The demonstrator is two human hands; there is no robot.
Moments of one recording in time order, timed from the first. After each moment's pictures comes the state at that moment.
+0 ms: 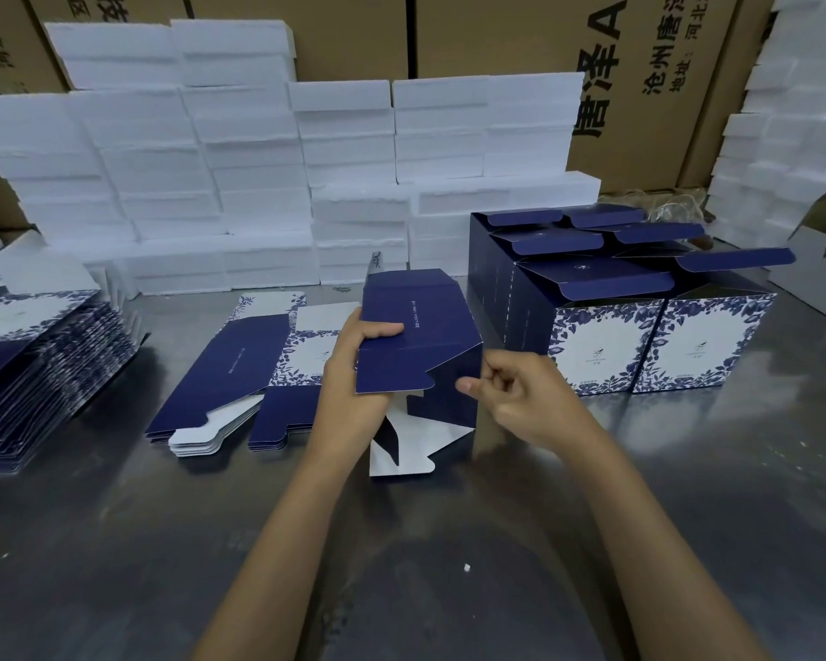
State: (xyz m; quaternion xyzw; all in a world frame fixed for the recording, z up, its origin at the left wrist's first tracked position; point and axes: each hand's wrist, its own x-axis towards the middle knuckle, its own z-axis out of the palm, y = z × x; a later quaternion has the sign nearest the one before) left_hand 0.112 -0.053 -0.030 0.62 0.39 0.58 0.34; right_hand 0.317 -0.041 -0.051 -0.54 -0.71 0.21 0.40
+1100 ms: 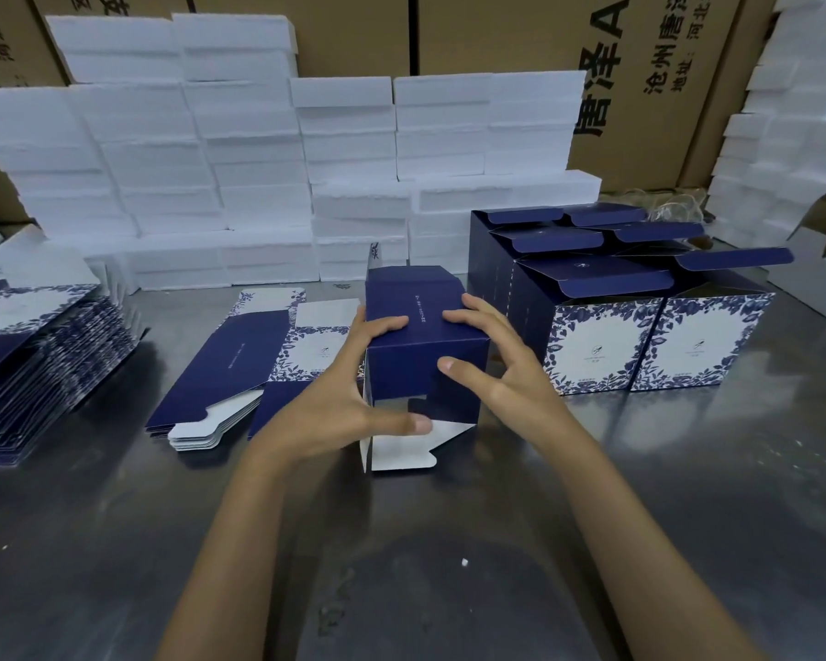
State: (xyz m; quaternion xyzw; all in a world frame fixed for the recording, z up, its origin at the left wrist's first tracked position) left_hand 0.079 -0.053 -0.018 0.73 0.40 0.37 0.42; right_hand 0.293 -0.059 -0.028 -0.47 -0.66 0.32 0.49
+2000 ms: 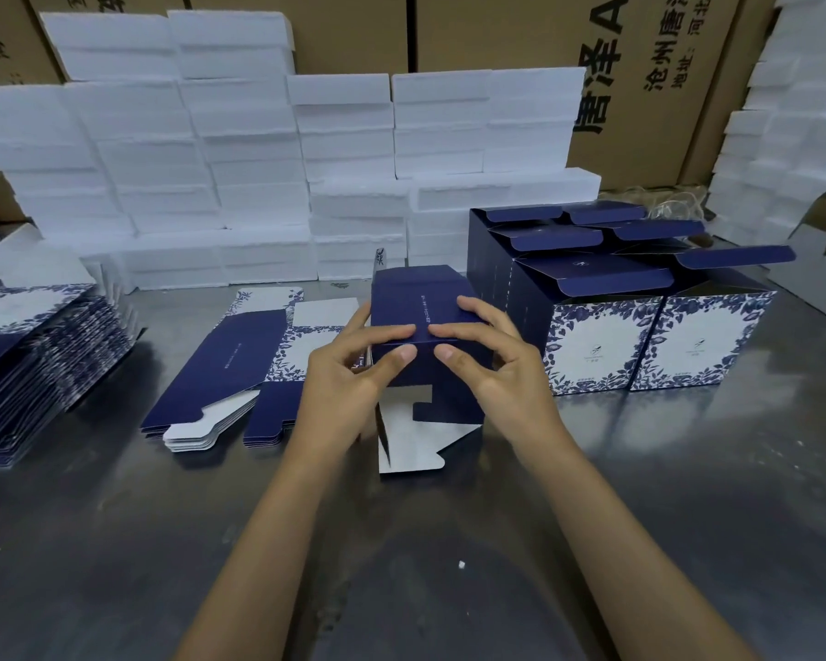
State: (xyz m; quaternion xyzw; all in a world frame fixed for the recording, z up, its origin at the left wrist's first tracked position) left_hand 0.106 -0.052 -0.025 0.61 0.43 0.57 0.34; right_hand 0.280 -0.058 -0.033 -0.43 -0.62 0.30 0.59
